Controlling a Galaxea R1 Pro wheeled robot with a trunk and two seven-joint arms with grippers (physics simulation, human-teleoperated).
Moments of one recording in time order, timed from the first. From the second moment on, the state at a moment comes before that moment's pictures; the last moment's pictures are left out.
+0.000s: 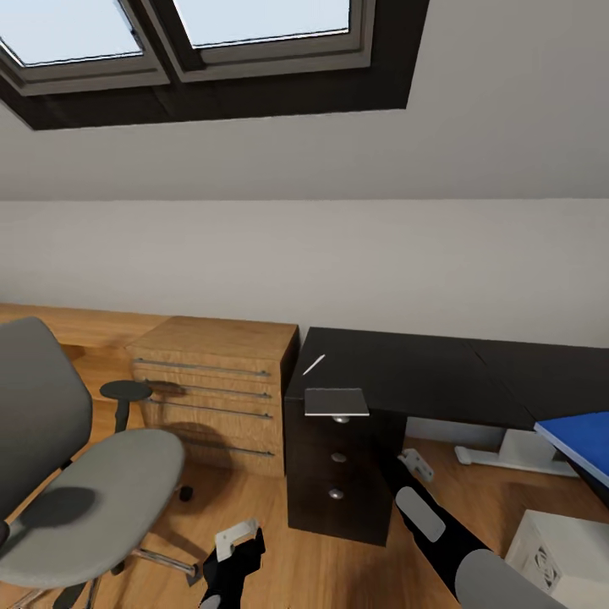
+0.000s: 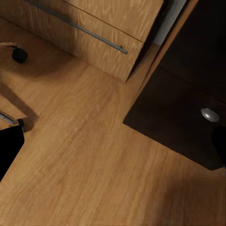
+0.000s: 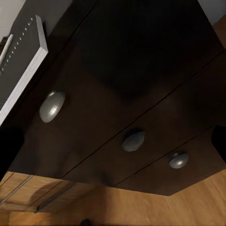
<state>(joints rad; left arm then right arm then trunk) -0.28 -0.12 -0.34 -0.63 0.51 -0.20 0.34 -0.61 -0.03 0.40 -0.52 -1.23 -0.18 -0.07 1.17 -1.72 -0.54</state>
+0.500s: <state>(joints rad) -0.28 -0.12 -0.08 -1.35 0.51 0.52 0.45 -0.62 -0.02 0.37 -0.54 -1.28 -0.08 -0.06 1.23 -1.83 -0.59</state>
